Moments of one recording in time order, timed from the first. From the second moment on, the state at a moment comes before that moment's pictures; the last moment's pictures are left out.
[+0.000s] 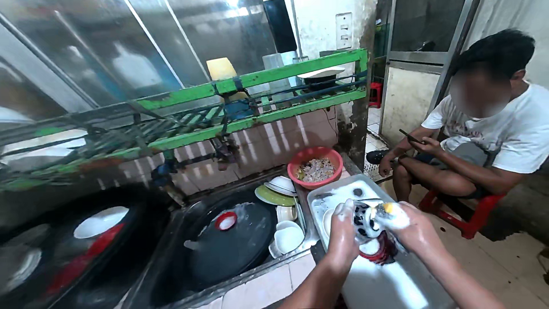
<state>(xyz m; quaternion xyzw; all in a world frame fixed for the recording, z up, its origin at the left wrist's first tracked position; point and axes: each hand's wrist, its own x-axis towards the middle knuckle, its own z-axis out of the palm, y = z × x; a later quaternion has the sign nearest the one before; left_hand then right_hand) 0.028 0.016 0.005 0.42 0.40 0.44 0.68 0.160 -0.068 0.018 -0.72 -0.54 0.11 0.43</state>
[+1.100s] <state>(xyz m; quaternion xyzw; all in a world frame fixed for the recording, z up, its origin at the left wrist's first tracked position) 0.008 0.011 -0.042 0.97 0.18 -0.07 0.13 0.179 -0.115 -0.026 -0.77 -0.54 0.33 -0.10</state>
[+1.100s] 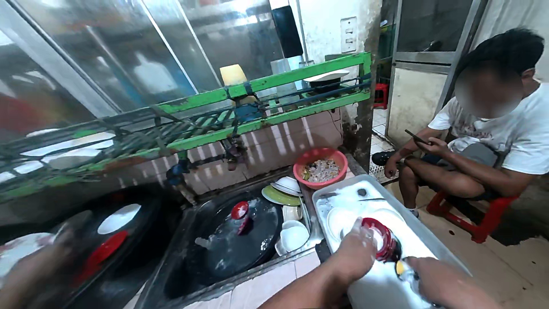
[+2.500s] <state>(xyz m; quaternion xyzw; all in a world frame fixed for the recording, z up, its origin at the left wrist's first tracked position) 0.017 -0.026 0.008 0.36 0.42 0.43 0.71 0.107 -0.062 0.009 -0.70 -0.56 0.09 0.43</state>
